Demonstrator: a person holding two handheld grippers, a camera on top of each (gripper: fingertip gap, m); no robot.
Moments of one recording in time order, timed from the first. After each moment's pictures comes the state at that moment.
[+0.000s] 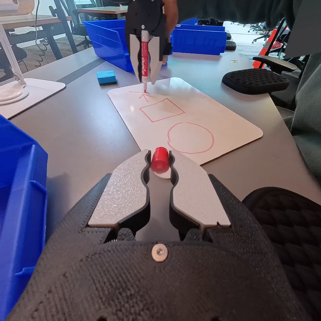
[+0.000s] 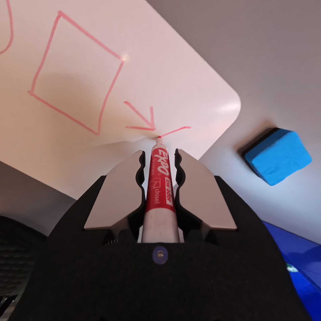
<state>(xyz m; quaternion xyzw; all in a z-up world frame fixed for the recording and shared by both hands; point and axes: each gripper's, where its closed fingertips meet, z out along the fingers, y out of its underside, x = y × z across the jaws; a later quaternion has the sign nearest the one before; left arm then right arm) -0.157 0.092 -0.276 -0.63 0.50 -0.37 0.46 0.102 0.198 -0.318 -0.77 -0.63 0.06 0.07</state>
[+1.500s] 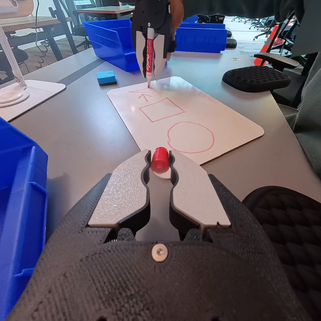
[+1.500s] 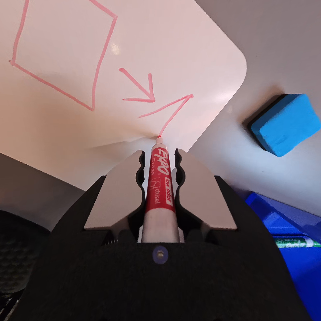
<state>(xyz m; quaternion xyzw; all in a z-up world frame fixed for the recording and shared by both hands) -0.157 0.094 -0.277 -0.63 0.50 -0.37 0.46 0.130 0.192 -0.318 -0.79 -0.61 0.03 0.08</state>
